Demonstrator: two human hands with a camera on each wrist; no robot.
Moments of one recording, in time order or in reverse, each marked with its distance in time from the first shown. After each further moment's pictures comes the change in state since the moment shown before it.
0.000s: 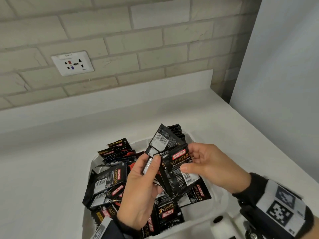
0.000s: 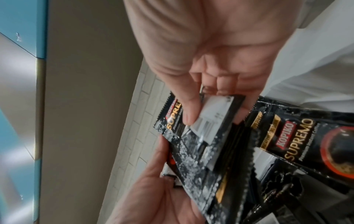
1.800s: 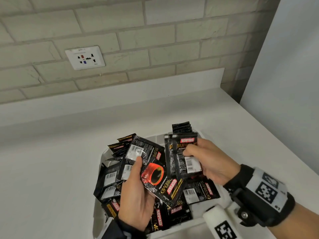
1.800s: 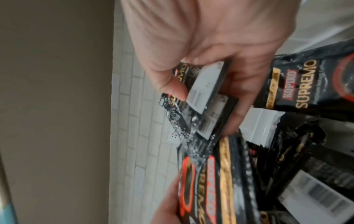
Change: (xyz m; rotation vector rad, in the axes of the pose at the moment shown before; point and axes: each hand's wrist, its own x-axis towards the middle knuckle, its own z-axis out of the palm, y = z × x) left_hand -0.011 0.010 -0.016 -0.205 0.371 -0.134; right_hand 0.025 -0.006 0.022 0.295 -0.009 0.229
